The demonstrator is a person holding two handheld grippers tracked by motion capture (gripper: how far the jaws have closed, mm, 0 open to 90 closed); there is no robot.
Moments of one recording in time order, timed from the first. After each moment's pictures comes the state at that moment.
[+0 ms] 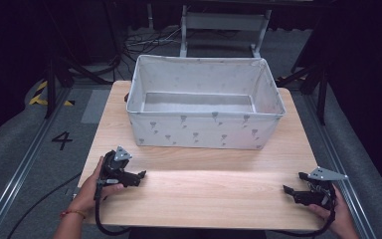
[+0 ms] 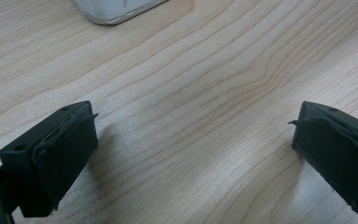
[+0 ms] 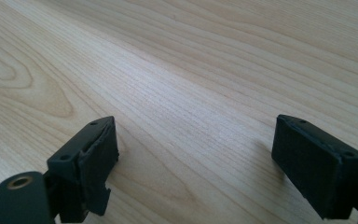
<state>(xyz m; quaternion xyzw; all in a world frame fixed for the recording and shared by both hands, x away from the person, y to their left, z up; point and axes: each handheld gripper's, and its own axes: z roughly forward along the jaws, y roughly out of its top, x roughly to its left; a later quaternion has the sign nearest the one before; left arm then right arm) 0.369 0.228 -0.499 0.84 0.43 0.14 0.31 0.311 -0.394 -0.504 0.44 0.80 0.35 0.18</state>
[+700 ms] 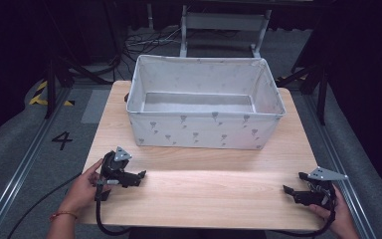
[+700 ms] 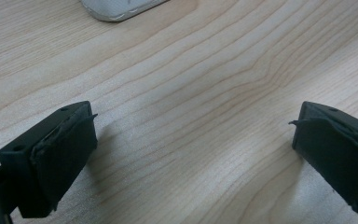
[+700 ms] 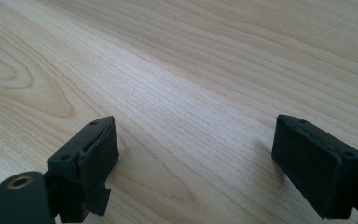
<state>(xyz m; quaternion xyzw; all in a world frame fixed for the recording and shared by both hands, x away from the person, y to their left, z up) 0.367 0.227 -0.499 0.83 0.44 0.15 0.31 0.311 -0.394 -0.504 0.44 0.80 0.35 0.18</state>
